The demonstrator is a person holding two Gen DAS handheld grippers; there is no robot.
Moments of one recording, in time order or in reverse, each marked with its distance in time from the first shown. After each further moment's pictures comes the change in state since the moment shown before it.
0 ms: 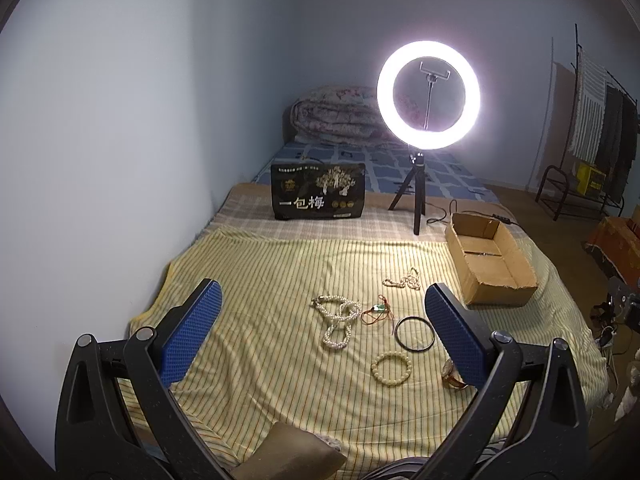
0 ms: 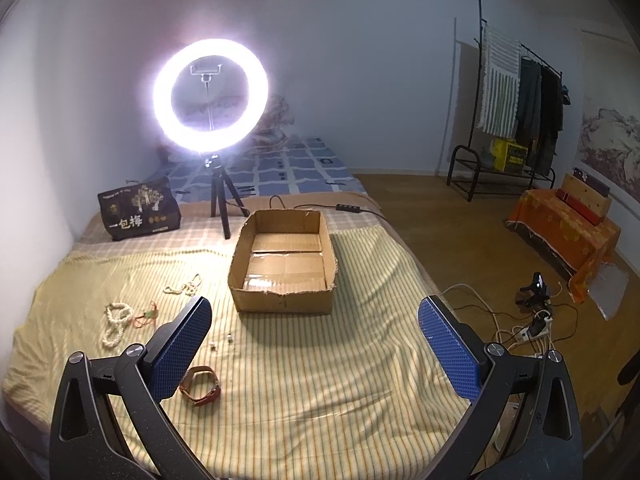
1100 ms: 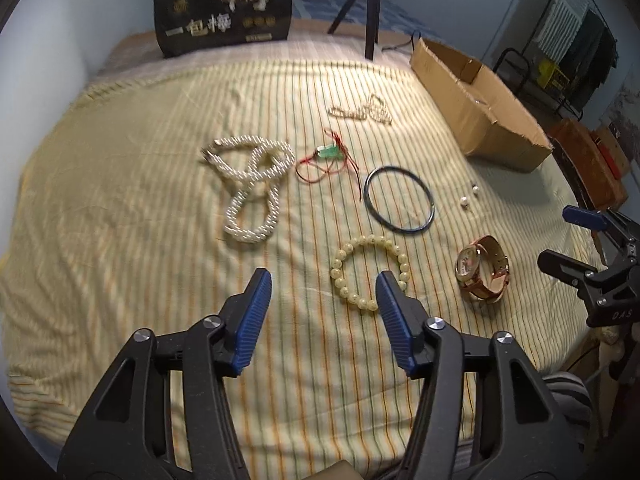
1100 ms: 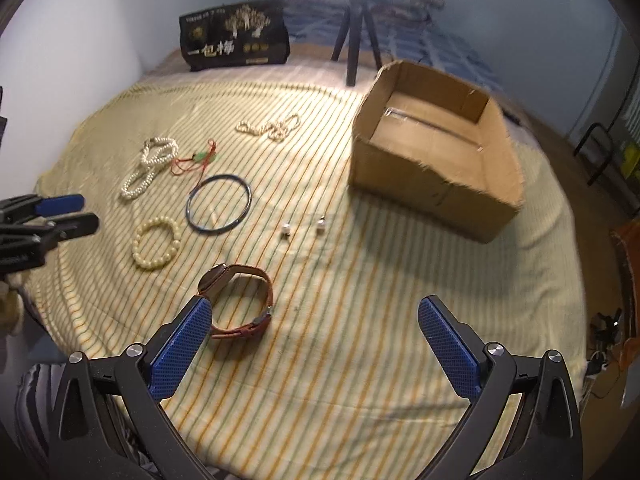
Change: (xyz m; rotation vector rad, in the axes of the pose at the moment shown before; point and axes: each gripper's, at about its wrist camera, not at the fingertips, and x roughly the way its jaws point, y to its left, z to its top) left arm 0.185 -0.037 -0.101 0.080 0.538 -0.259; right arm 0.150 0.079 -0.066 -0.319 0.461 0.362
